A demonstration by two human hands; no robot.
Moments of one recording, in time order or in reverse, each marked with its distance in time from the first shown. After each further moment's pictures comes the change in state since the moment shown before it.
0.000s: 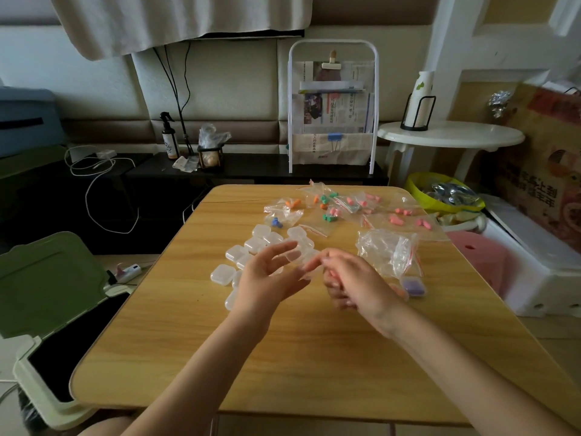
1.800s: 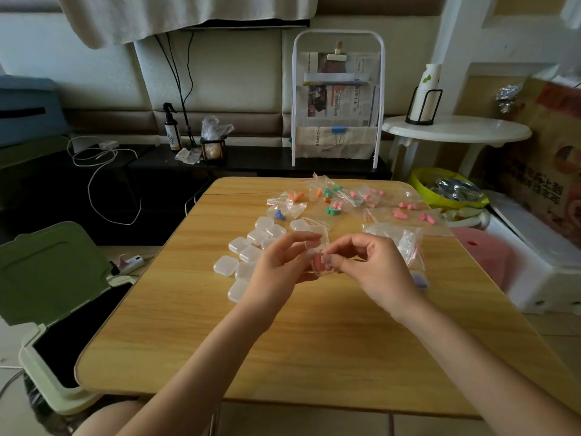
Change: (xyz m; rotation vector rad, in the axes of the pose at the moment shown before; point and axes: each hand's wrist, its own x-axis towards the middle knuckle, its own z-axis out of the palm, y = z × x) left_hand -0.001 0.003 0.006 0.148 -0.139 0.100; right_hand 0.001 0.004 -0.014 -0.214 0.222 -0.270
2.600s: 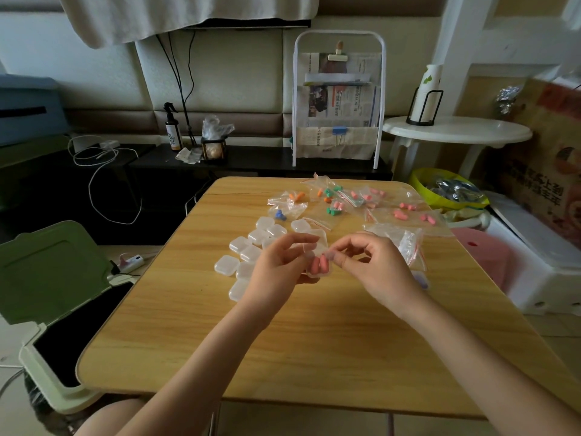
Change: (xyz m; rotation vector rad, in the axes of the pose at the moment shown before) left_hand 0.000 0.005 0.001 0.055 0.029 -0.041; right_hand 0.004 0.008 -0.004 -0.171 0.001 -0.053
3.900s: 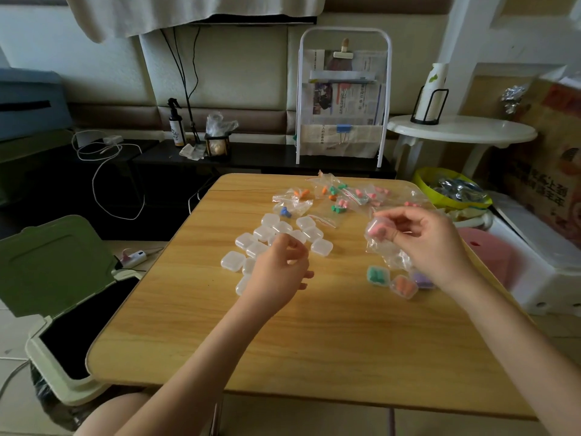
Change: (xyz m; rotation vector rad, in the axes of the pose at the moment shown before) left_hand 0.001 -0.002 -0.010 0.349 0.111 -0.066; right_hand 0.011 0.007 -0.049 -0.049 0.167 -0.014
